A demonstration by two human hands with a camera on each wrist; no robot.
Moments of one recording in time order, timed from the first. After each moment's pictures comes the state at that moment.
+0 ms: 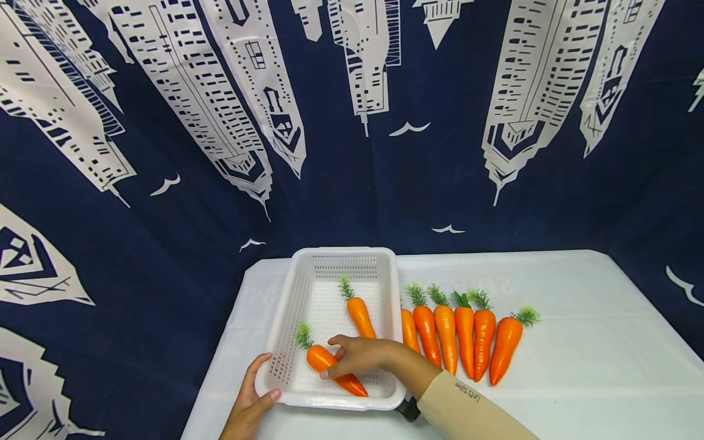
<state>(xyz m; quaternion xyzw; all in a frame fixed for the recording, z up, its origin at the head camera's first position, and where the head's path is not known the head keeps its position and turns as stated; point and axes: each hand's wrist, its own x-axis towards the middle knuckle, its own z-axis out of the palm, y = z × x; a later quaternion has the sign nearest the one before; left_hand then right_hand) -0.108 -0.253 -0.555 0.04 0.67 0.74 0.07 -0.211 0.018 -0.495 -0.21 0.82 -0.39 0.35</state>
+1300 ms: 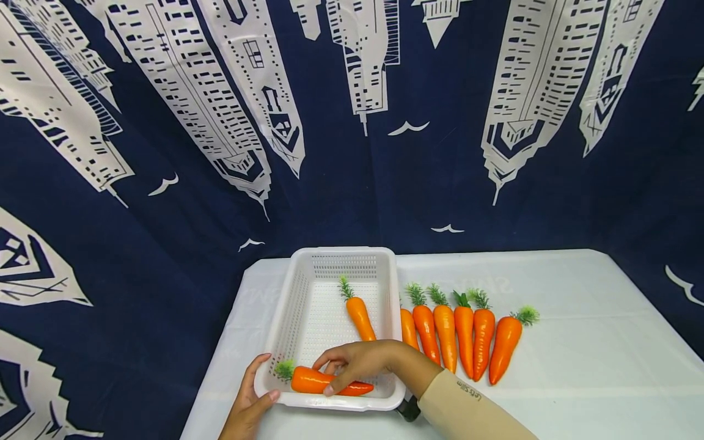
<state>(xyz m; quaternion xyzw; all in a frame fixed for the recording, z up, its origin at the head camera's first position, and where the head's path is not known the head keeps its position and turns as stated) -0.108 -0.252 -0.558 0.04 0.67 0.74 0.06 -0.214 0.022 -0.496 -0.31 0.70 -0.46 0.45</state>
